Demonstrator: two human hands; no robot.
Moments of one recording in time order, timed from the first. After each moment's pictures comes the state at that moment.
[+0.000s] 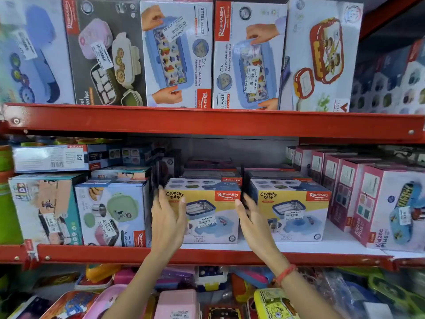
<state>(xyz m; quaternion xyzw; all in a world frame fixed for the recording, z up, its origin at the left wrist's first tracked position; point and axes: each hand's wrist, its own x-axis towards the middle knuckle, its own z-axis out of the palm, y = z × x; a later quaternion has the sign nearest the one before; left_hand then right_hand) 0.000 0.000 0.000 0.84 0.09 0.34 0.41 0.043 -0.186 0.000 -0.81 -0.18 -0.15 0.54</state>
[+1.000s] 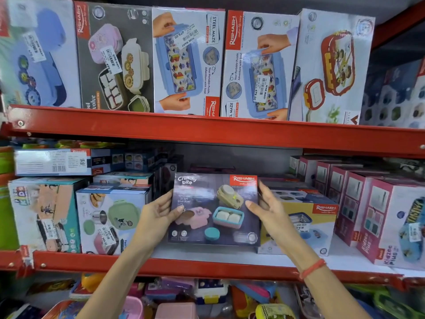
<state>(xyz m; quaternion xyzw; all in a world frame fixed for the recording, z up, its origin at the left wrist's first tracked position) 0.005 0.038 0.028 0.69 -0.01 0.25 0.68 0.067 -0.210 0.040 -0.71 -0.24 -0.09 0.66</state>
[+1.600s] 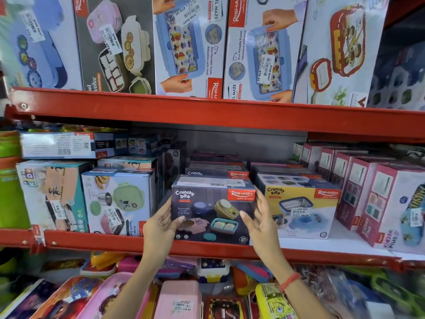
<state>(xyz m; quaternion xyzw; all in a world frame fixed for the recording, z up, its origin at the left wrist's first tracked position) -0.008 0.026 -0.036 0.71 0.04 0.31 0.63 0.054 -0.193 -0.032 -0.71 -0.25 -0.16 0.64</state>
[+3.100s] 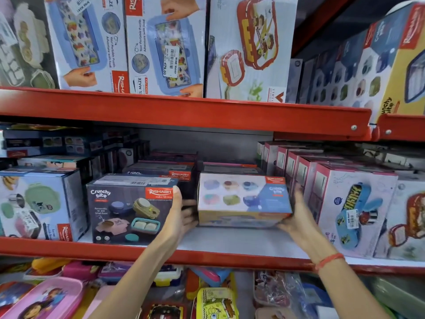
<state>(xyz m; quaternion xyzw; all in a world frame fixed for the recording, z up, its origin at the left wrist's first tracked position) 0.061 -0.166 0.004 0.62 0.07 0.12 0.77 0.134 -0.415 0.016 -0.63 -0.01 -0.01 0.78</state>
